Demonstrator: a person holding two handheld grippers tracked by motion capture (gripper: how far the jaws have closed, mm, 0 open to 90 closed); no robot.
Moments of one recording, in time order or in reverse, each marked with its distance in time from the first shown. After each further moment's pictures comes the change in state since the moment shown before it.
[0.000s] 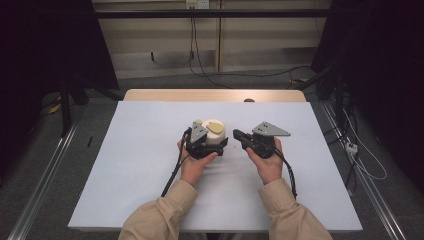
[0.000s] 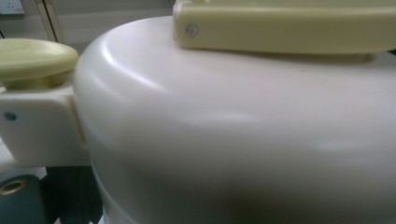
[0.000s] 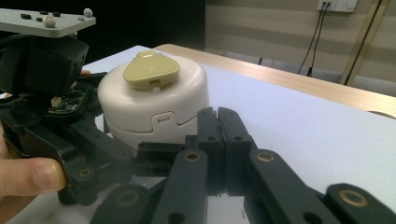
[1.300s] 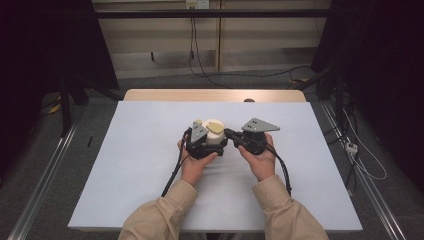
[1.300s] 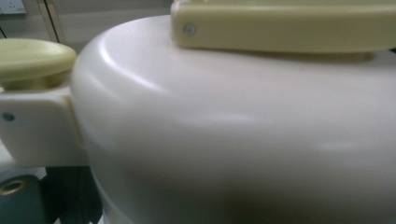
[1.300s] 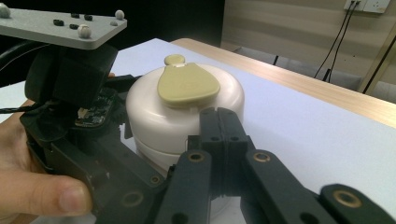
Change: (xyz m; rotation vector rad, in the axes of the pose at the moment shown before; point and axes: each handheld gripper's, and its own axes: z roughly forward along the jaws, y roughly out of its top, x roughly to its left) left arm 0.000 0.000 0.000 0.003 0.005 0.006; right arm 0.014 0.015 0.015 0.040 0.060 -0.055
